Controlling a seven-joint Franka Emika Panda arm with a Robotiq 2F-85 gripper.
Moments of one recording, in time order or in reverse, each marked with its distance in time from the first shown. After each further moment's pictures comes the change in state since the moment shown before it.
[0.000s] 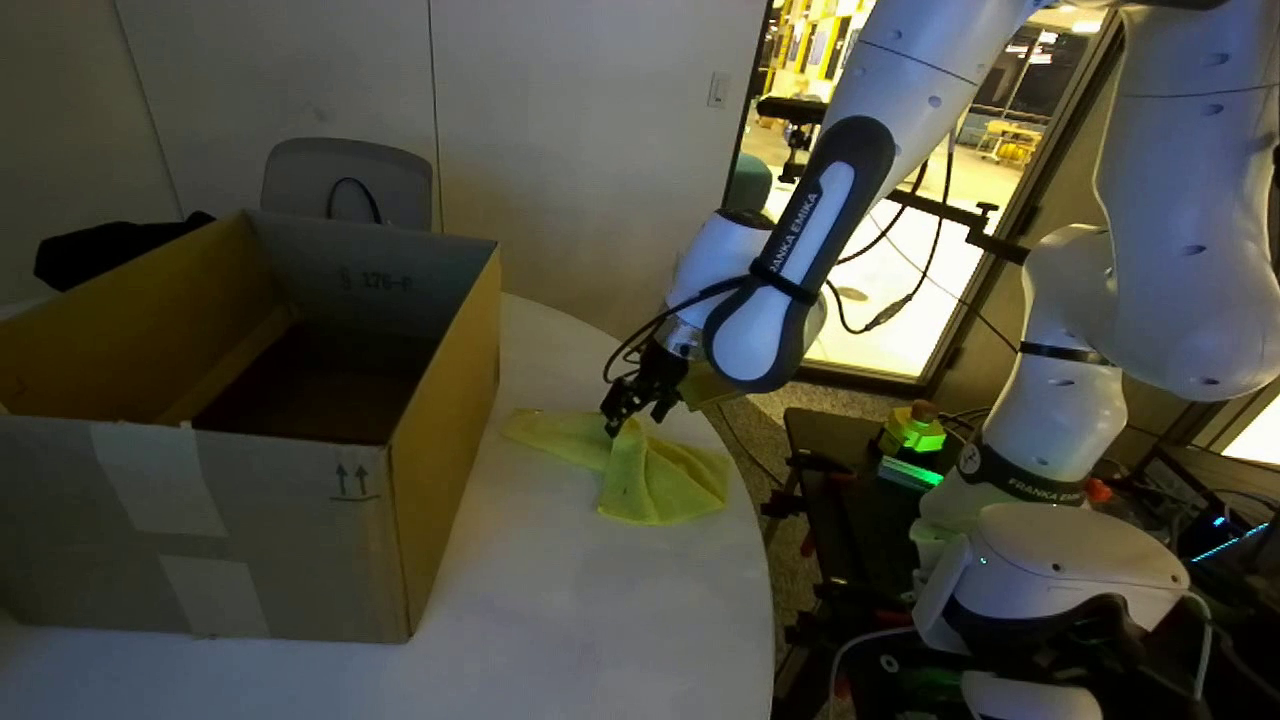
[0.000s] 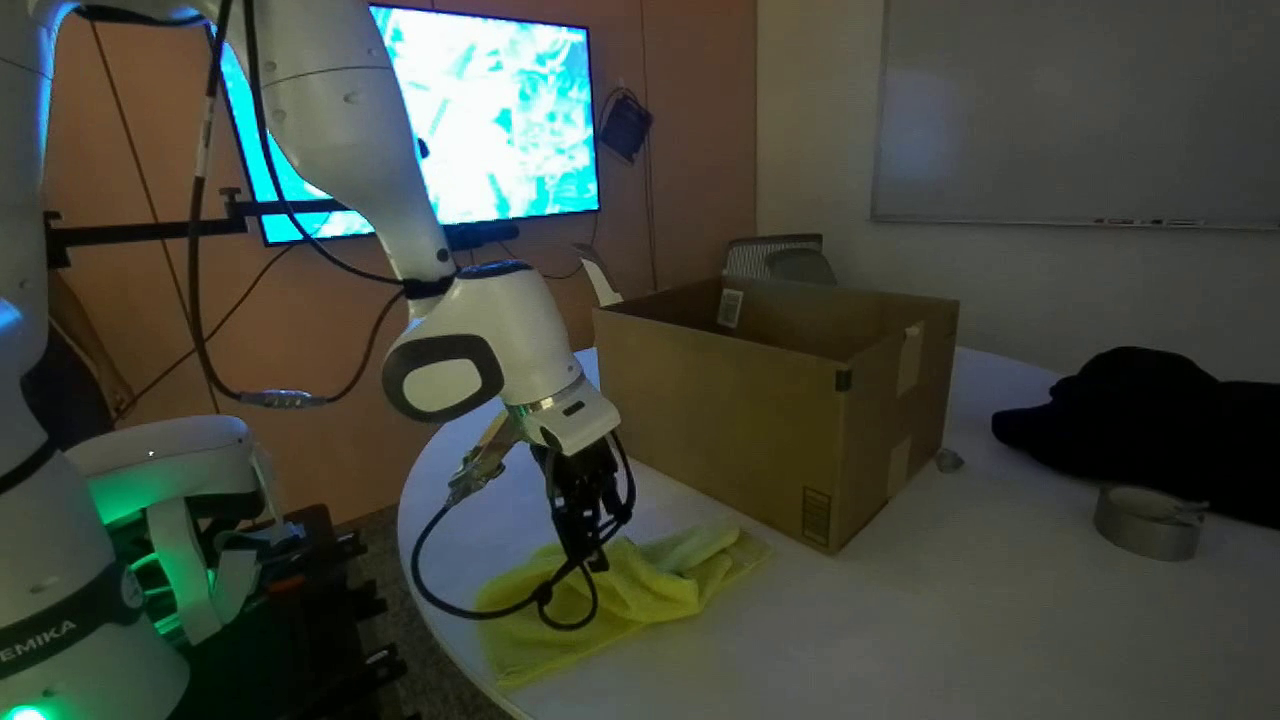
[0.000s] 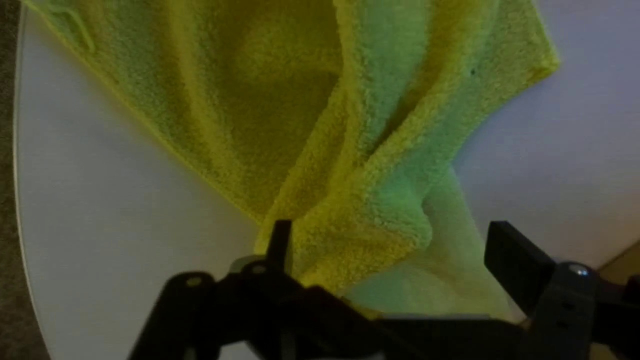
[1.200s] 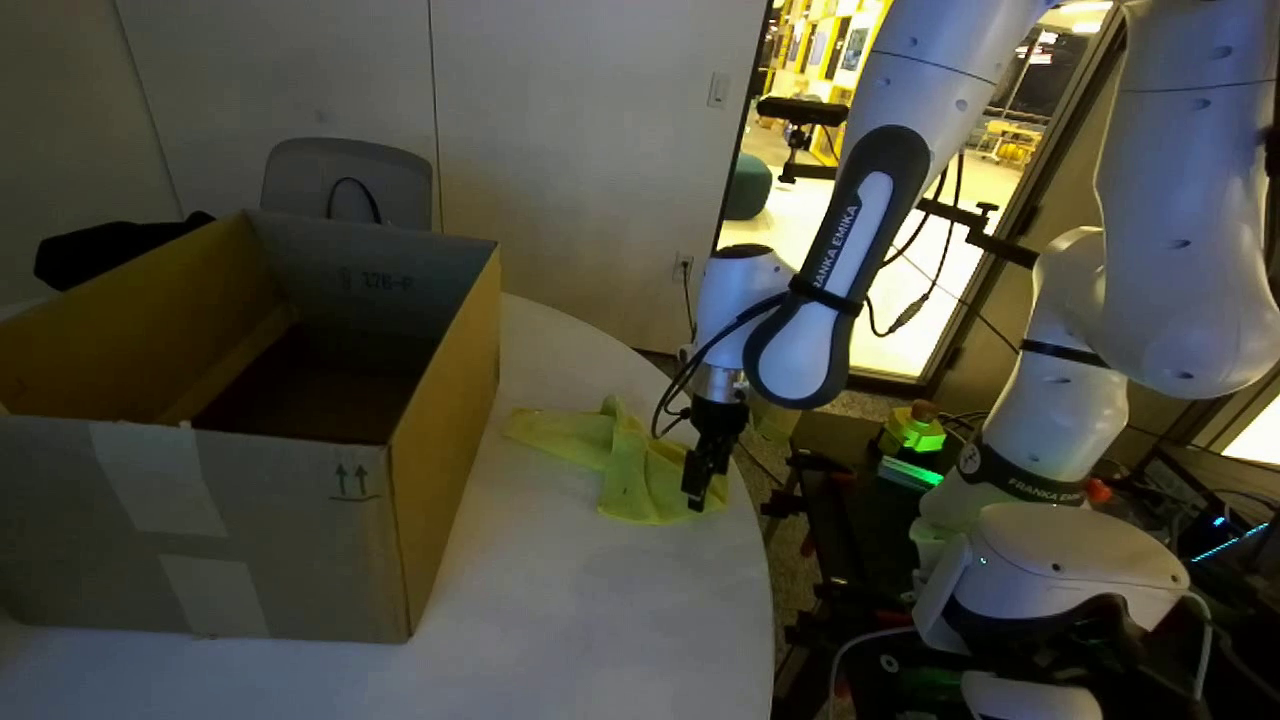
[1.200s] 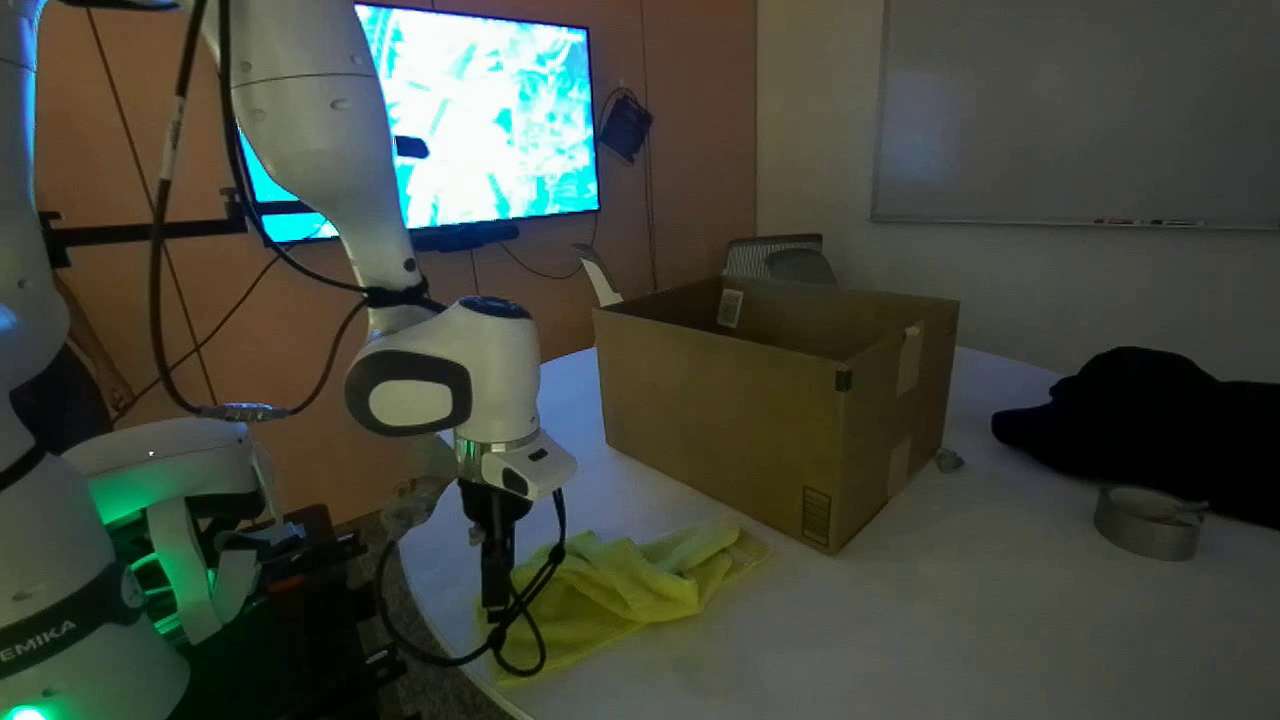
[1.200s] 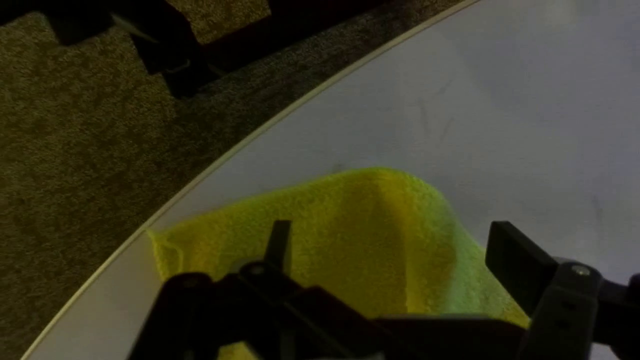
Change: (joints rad) arm -0.143 -0.020 0.149 -0.096 -0.118 -0.295 -0.245
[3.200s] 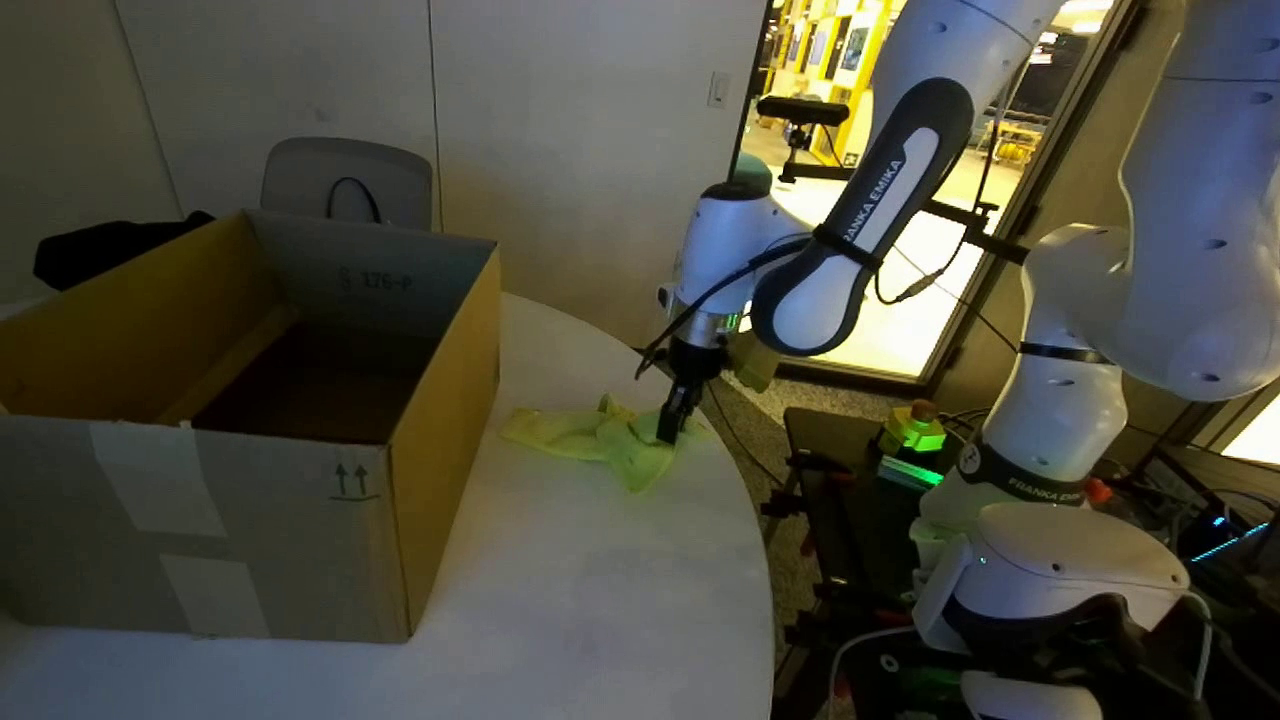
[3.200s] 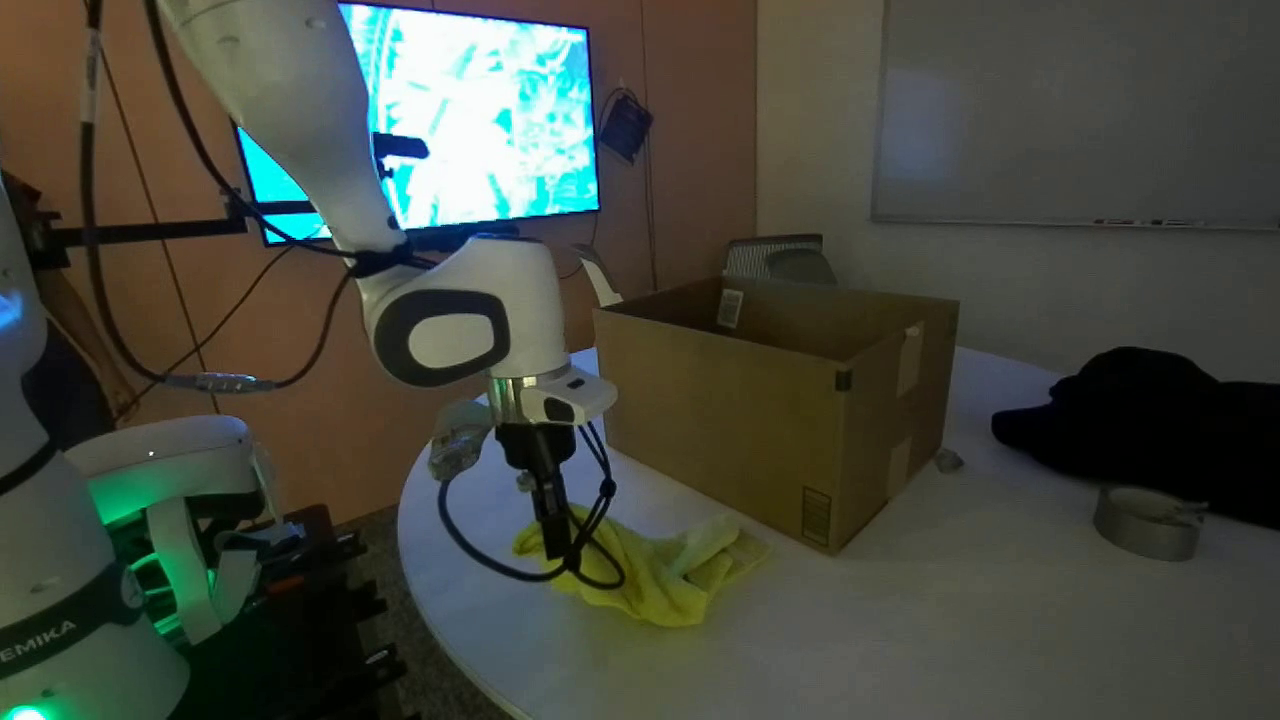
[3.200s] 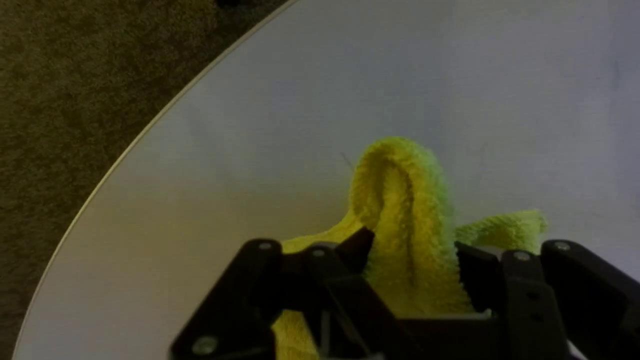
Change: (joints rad) arm 0.152 -0.149 -0.246 0.047 -0.343 -0.063 0.161
